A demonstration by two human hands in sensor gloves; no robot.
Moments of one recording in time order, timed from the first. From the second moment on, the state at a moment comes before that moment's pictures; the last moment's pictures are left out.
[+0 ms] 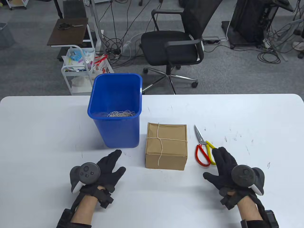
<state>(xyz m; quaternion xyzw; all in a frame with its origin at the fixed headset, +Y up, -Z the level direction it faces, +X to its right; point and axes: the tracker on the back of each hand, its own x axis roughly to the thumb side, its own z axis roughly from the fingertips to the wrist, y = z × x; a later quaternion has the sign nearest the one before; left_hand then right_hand) -0.244 -0.739 -0.319 0.04 -0.18 0.34 0.92 0.265 -0.722 -0.305 0.14 -0.09 0.94 0.29</state>
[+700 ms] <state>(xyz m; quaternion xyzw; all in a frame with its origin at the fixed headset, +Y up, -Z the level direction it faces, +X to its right) -0.257 -0.731 -0.318 0.04 -0.17 0.34 0.92 0.253 -0.726 -0.299 0.16 -0.09 0.94 0.30</state>
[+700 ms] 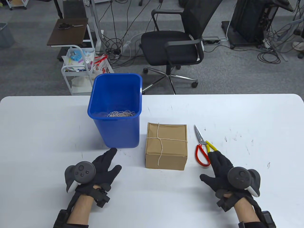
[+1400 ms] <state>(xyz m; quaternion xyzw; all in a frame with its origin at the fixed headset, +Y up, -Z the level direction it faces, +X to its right) -0.259 -0.728 -0.331 0.01 -0.17 0.36 0.92 0.116 -0.647 -0.407 0.27 -0.06 0.94 0.19</state>
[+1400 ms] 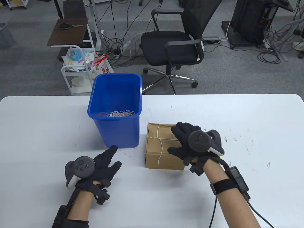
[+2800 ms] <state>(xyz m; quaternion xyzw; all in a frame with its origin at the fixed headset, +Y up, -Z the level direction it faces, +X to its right) -0.266 -0.730 -0.337 -0.03 -0.15 0.37 0.92 0.033 -0.695 -0.478 0.31 0.23 0.92 0.01</state>
